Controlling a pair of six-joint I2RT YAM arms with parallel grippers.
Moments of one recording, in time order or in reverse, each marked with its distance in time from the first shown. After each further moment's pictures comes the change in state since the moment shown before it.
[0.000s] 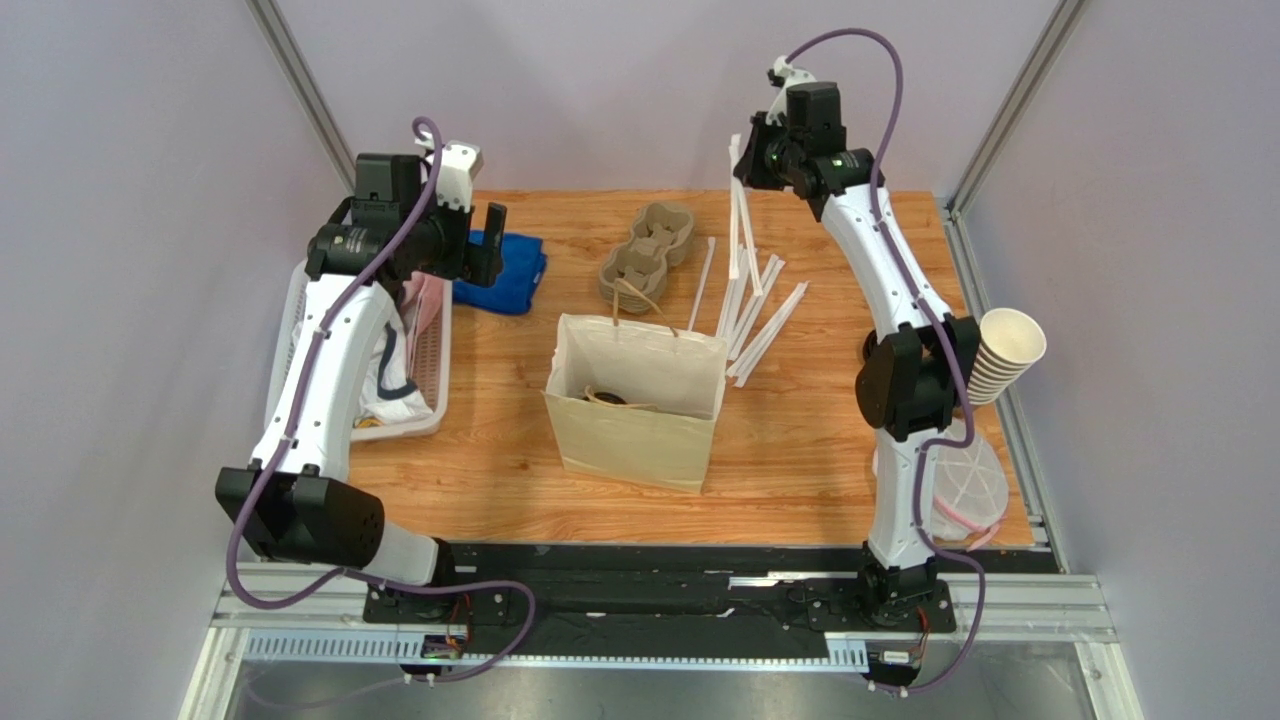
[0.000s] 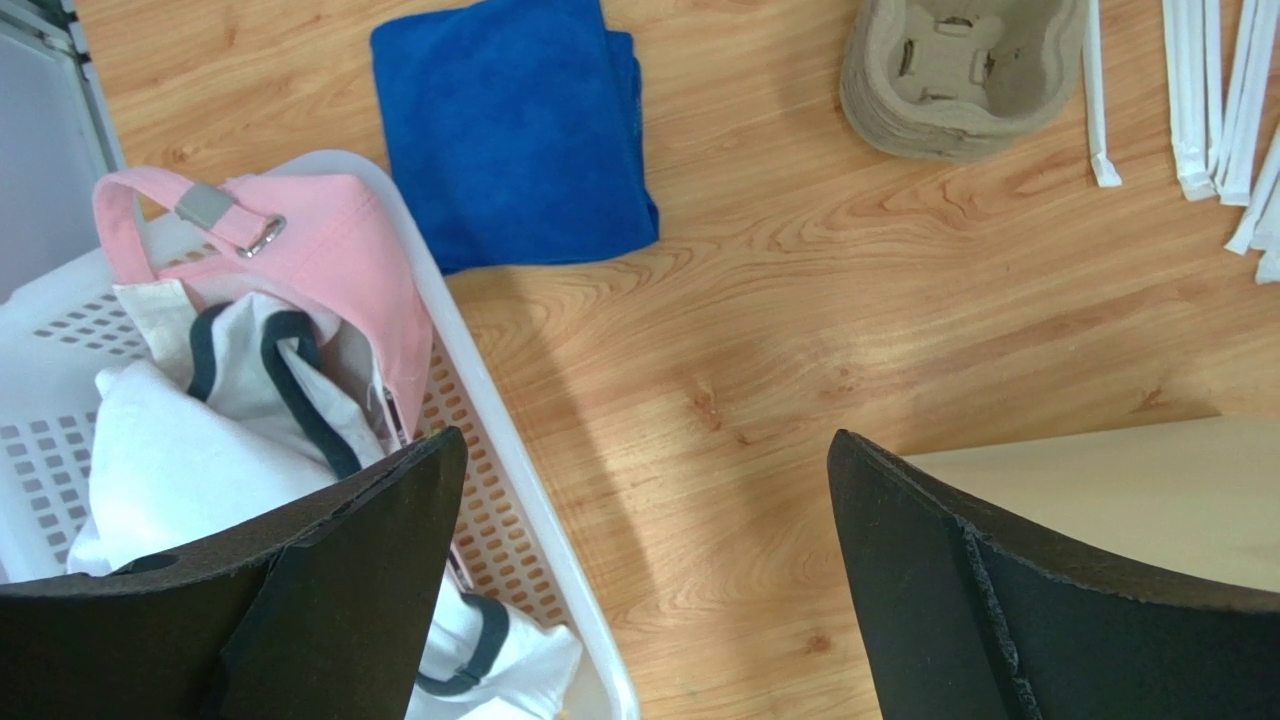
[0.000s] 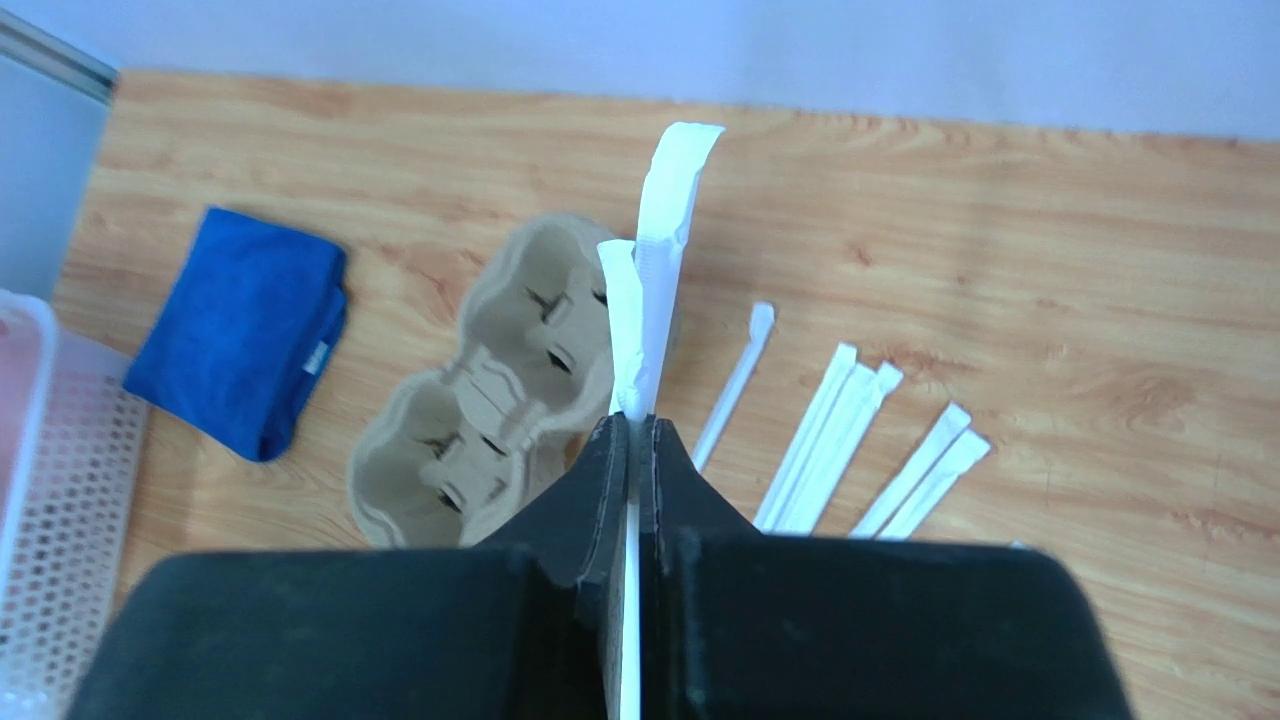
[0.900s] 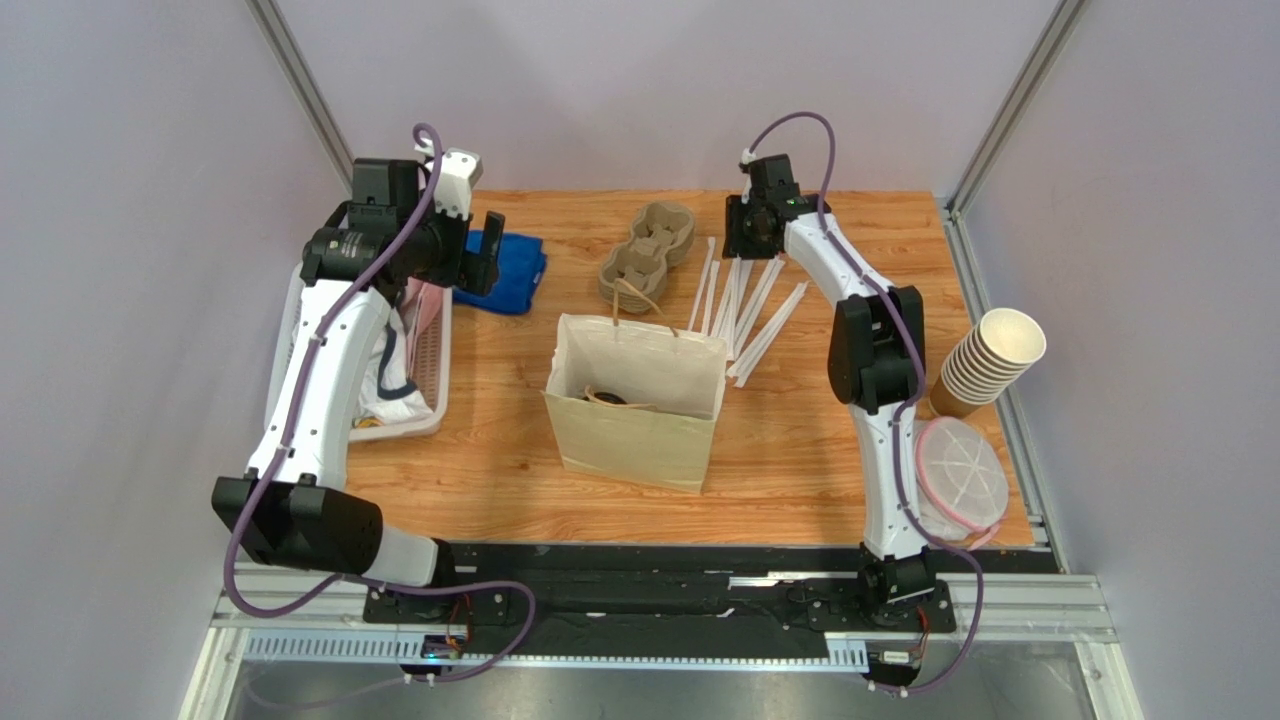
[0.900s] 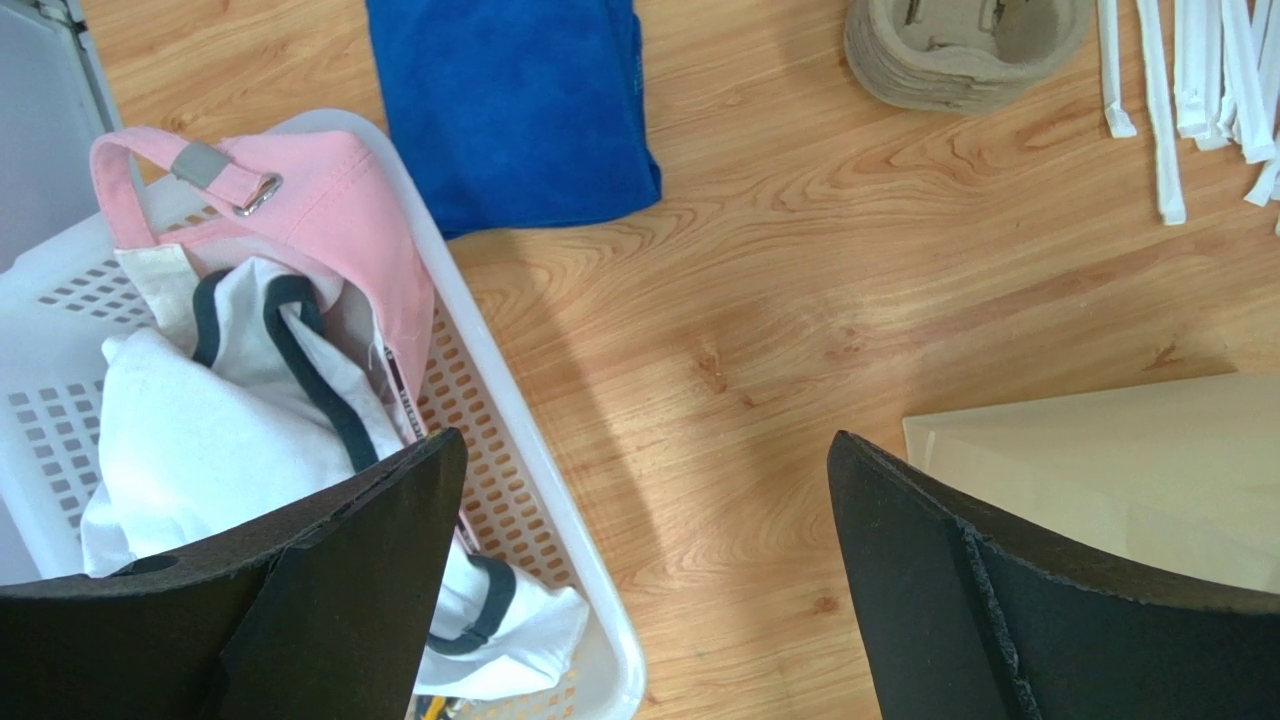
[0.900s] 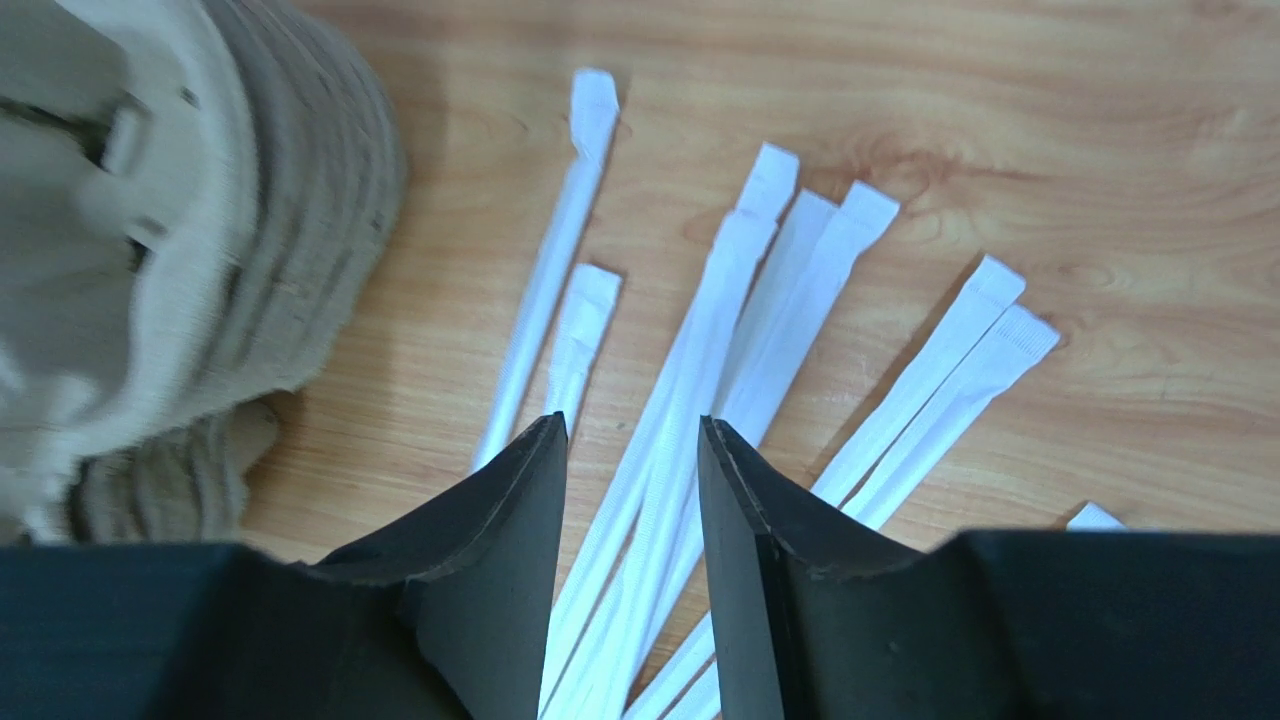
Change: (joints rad) left arm 0.000 -0.044 -0.029 -0.045 -0.005 0.026; right arm -0.006 0.264 -0.134 0.002 0.072 -0.051
